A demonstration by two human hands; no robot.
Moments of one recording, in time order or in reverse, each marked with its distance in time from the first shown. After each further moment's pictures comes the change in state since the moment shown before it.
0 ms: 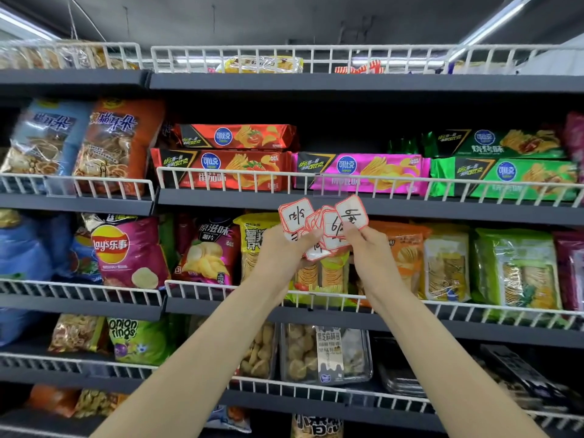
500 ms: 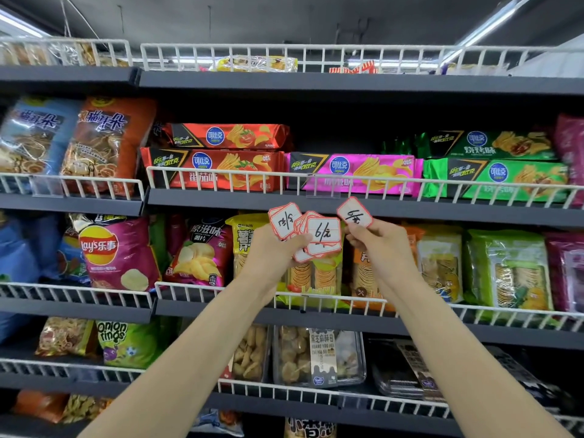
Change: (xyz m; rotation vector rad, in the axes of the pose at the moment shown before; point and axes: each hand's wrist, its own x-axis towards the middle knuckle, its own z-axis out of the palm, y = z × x) left_hand 0.005 -0.001 -0.002 0.055 0.024 0.006; right_hand 0.015 -0.002 -0.025 0.092 0.090 0.060
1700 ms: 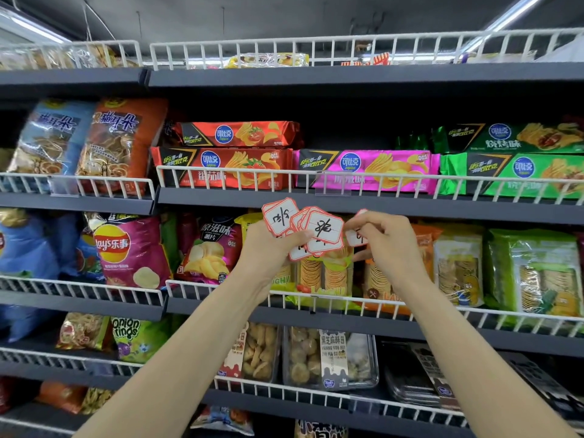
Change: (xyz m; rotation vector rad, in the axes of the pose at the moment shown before) left_hand 0.000 0.006 -0.012 -0.030 0.039 0.029; right_hand 0.008 0.002 -0.002 -0.281 -0.114 -0.254
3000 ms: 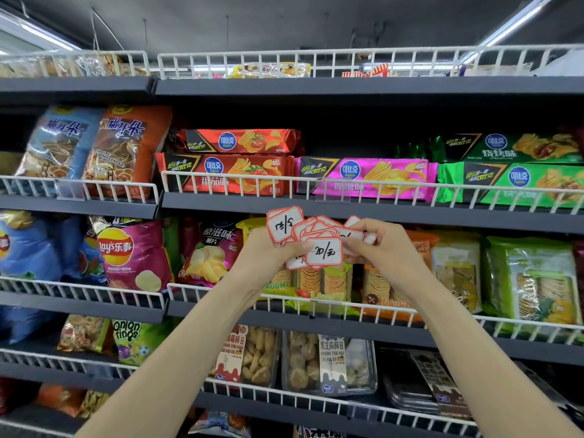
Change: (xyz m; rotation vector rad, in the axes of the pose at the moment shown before) left_hand -0.002 -0.001 -0.011 0.093 -0.131 0.045; right_hand -0.003 -0.004 -0.009 0.066 -0.221 0.029
